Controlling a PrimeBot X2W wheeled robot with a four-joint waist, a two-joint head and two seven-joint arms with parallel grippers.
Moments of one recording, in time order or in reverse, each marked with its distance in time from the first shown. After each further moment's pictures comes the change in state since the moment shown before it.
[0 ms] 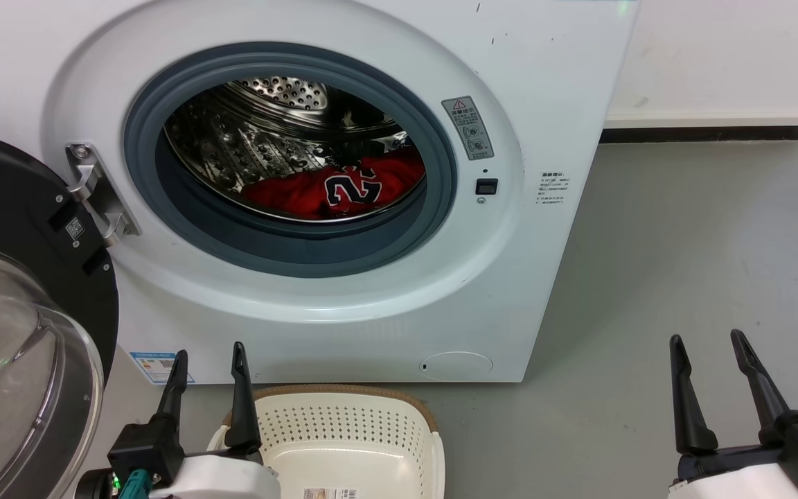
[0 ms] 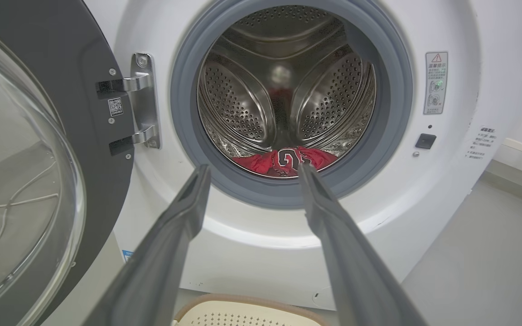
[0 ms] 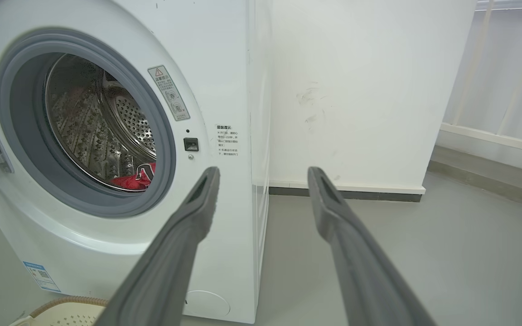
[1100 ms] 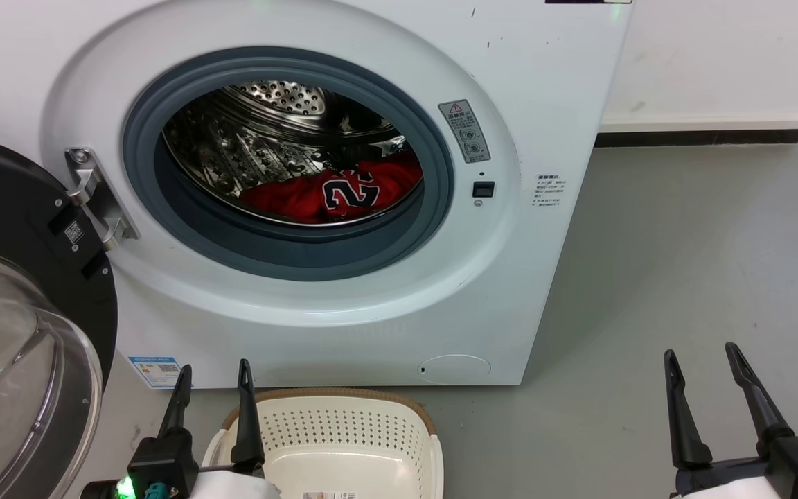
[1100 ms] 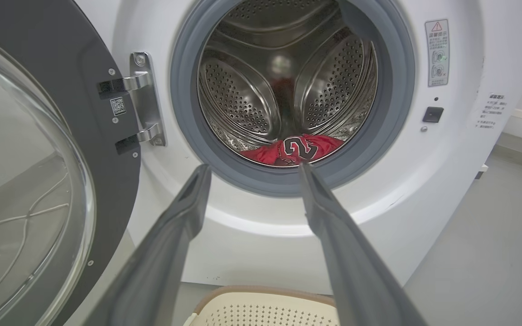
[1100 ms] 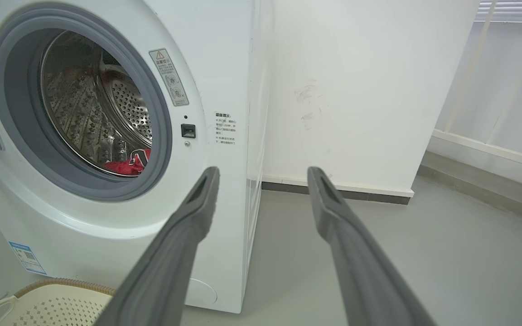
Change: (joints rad) left arm 0.020 0.000 -0.004 0.034 0.089 0.022 -0.028; right arm 0.021 0.000 0.000 0.021 -0.074 0.000 -0.029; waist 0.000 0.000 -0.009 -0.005
